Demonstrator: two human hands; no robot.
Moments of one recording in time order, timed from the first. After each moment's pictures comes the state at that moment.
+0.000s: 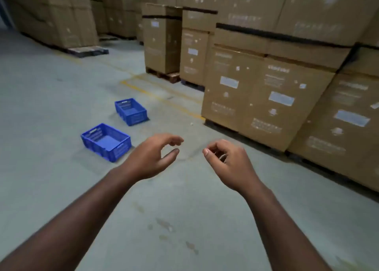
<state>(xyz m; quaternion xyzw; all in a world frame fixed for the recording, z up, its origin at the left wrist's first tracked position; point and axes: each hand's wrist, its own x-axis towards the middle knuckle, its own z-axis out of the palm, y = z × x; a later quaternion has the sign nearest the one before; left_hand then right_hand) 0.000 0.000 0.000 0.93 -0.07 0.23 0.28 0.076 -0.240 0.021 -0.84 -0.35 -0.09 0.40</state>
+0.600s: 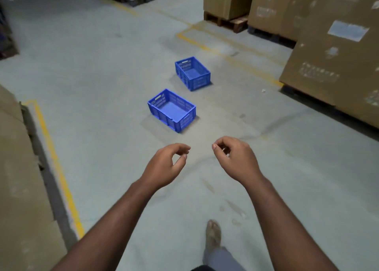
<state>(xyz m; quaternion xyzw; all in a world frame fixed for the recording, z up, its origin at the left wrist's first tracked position) -0.014 0.381 -0.139 0.90 0.19 0.13 0.38 0.139 0.194 -0.123 -0.86 -0.33 0.08 0.37</state>
